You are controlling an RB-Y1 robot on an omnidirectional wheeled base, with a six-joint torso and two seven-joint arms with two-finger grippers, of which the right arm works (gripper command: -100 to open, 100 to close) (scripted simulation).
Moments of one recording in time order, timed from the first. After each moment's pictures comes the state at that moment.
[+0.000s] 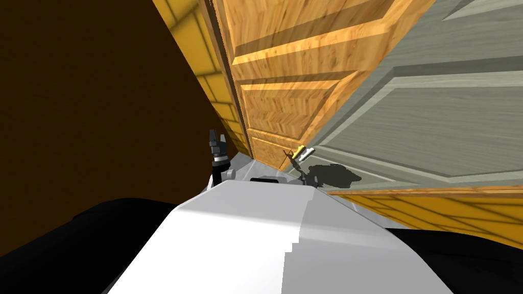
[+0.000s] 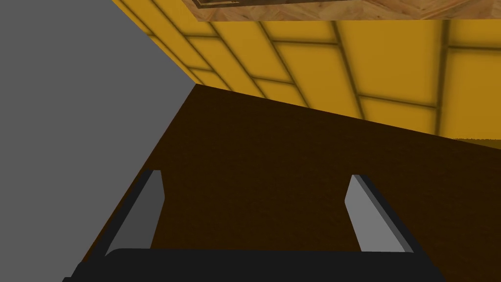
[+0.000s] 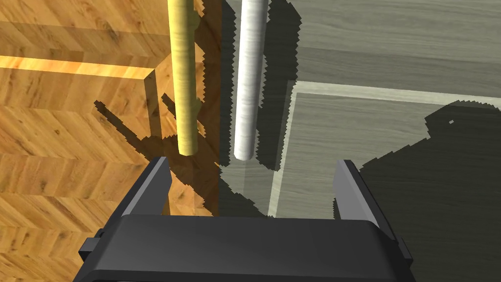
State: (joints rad) arm 0.53 -0.31 0.16 -1.19 -0.63 -0.96 -1.34
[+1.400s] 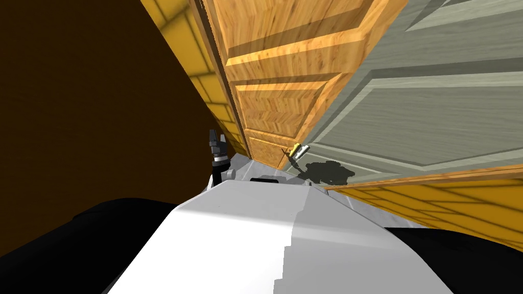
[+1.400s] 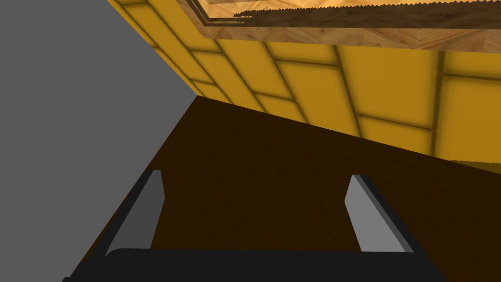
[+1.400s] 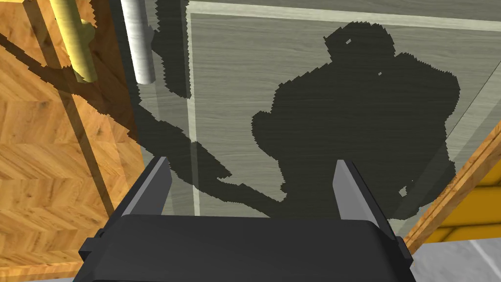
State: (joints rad) arm 0.62 -0.35 0.13 -1.06 -0.69 -0.97 -1.43
